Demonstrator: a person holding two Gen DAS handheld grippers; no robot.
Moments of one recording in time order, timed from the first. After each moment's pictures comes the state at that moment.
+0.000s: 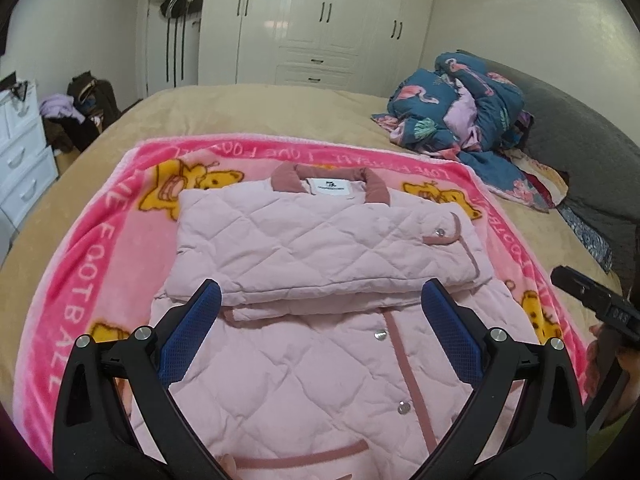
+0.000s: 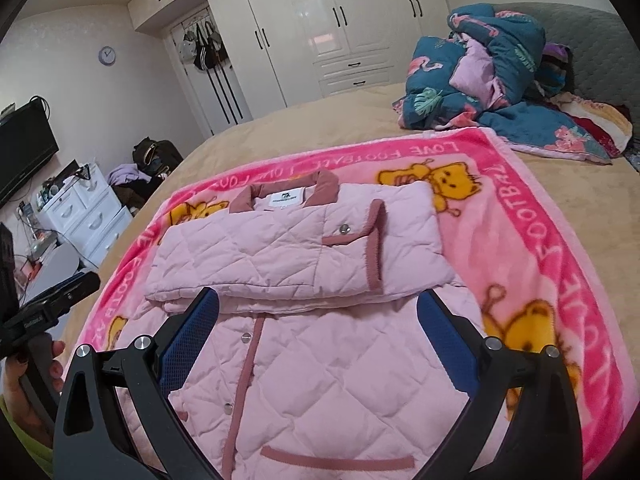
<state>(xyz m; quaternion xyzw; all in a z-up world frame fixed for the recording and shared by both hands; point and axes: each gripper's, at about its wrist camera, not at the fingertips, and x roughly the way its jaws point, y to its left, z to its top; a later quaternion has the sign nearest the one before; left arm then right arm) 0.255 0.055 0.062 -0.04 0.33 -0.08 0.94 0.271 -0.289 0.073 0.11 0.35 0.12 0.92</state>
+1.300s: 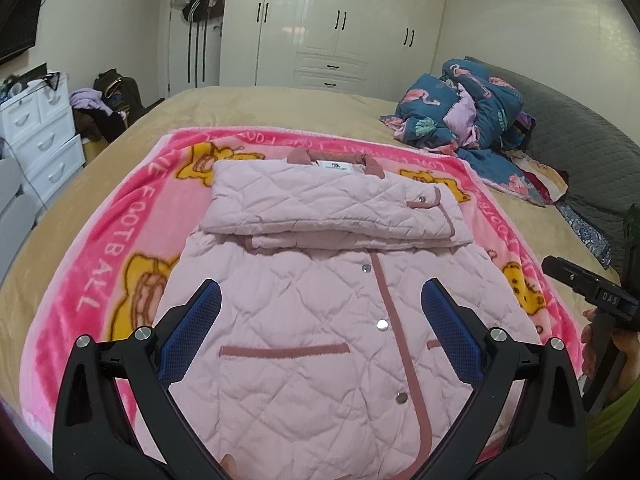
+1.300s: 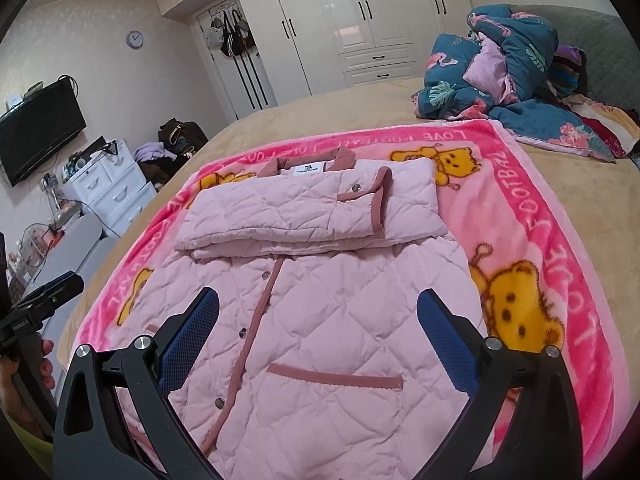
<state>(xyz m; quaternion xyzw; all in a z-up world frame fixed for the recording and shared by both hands) 0.134 0.051 0.064 -0.05 0.33 -0.05 0.94 0.188 -0.302 0.076 0.09 0.36 0.17 0.91</state>
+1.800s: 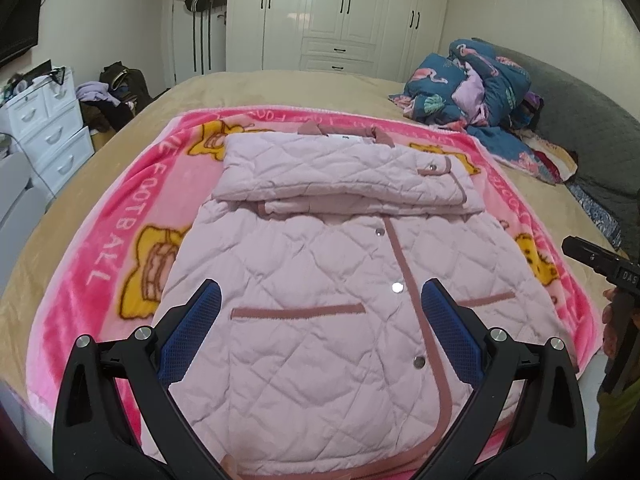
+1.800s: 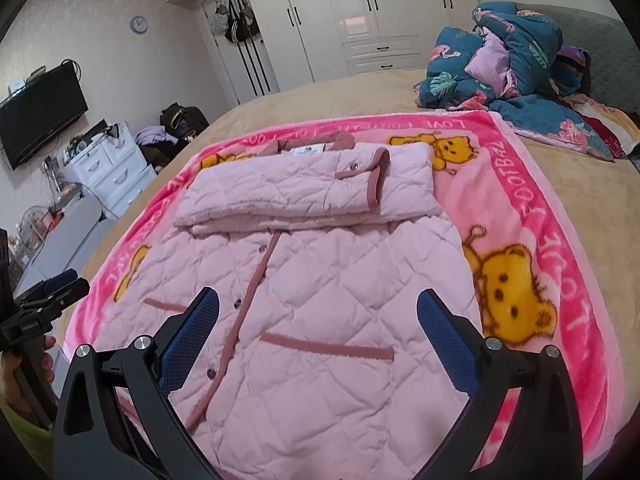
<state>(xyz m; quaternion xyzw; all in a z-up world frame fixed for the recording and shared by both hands) 0.115 0.049 0.041 -0.03 0.36 -0.03 0.93 0.168 -0.308 0.065 0.07 0.38 0.18 0.91</state>
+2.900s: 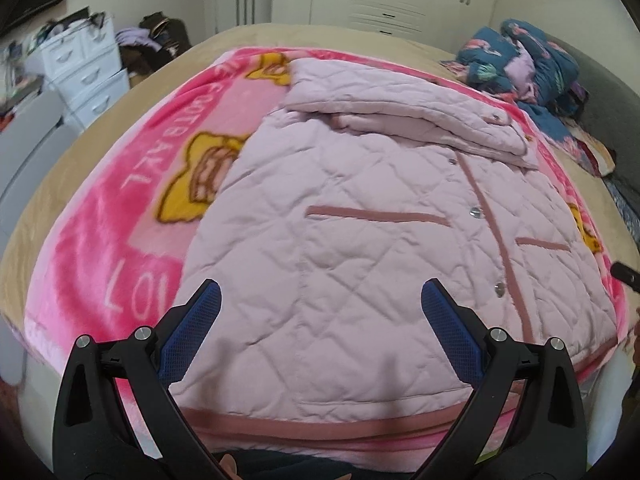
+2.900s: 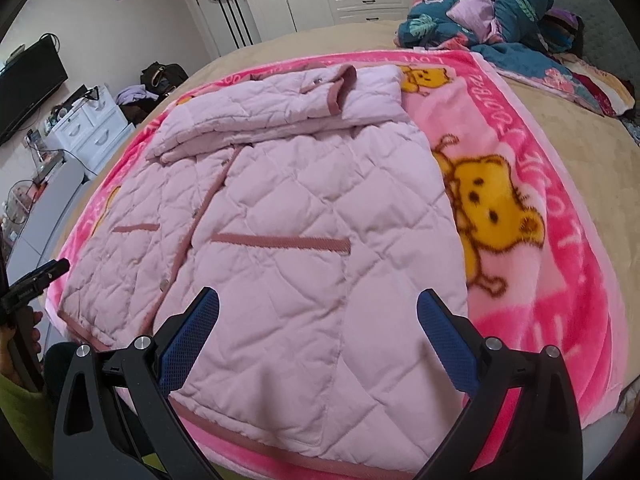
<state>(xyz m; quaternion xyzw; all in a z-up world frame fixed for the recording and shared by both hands) 0.078 0.111 -0.028 -0.07 0.42 0.05 0.90 0.137 -0.341 0.001 0.05 0.46 0.16 0.87</state>
